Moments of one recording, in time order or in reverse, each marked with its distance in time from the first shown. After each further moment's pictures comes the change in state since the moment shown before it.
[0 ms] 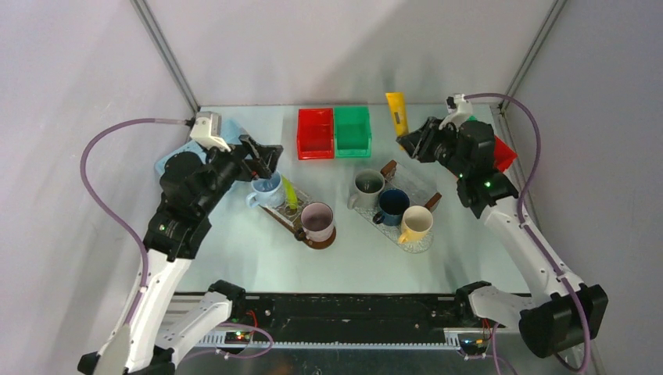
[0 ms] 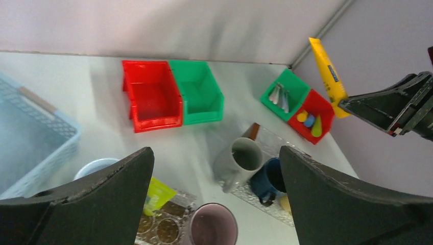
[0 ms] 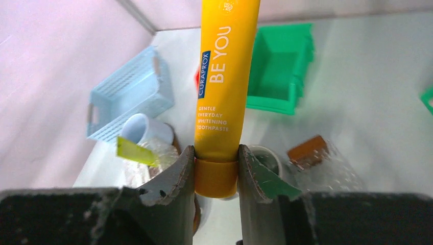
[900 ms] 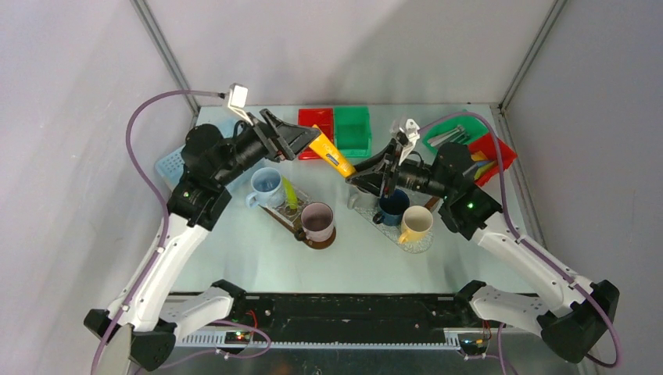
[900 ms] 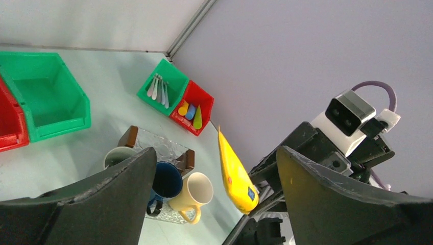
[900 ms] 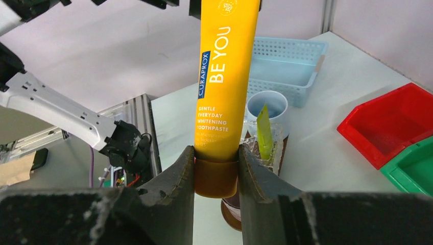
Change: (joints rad) left arm -0.080 0.210 0.082 0.266 0.339 -0.359; right arm 0.360 -0.079 -0.066 0.263 -0.382 -0.225
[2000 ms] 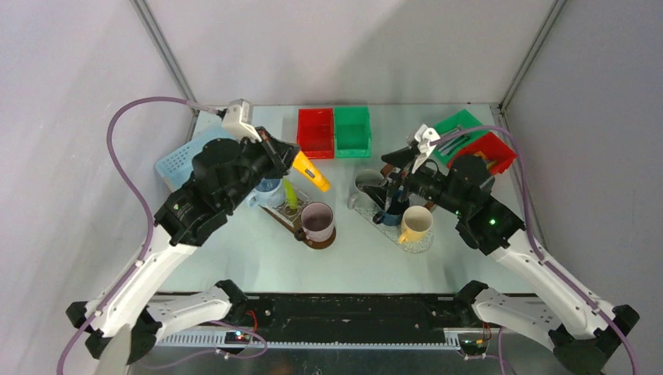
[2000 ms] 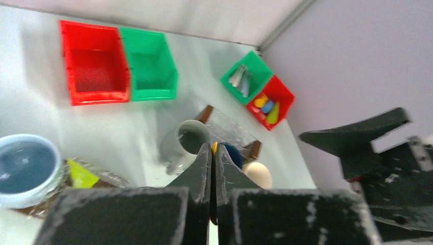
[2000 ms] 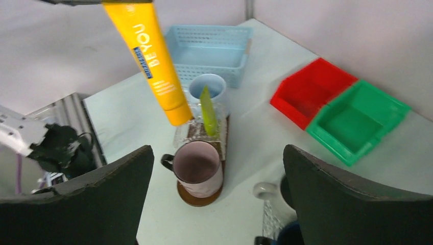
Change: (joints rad) left arm -0.268 -0.023 0.142 -0.380 -0.541 0.127; right arm 0.034 -0.127 -0.005 -0.192 0.246 -0.148
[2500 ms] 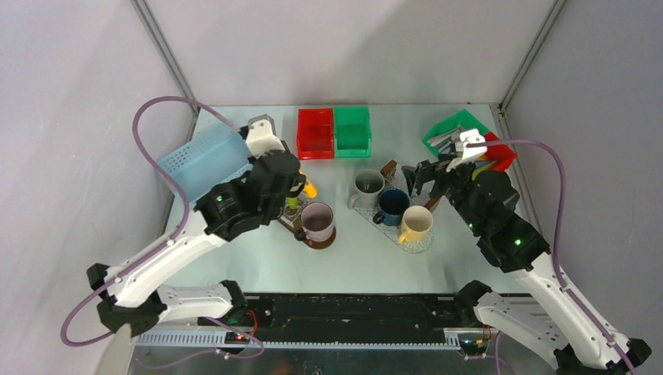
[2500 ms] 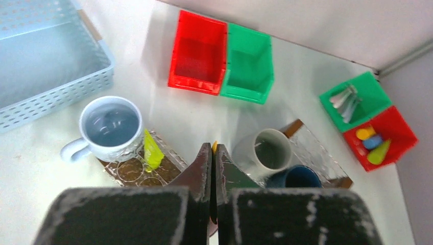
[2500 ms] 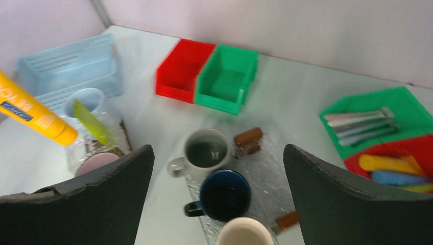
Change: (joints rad) left arm -0.274 0.124 0.011 -0.184 -0.689 -0.103; right arm -0.048 -0.181 -0.039 -0.190 0.516 0.013
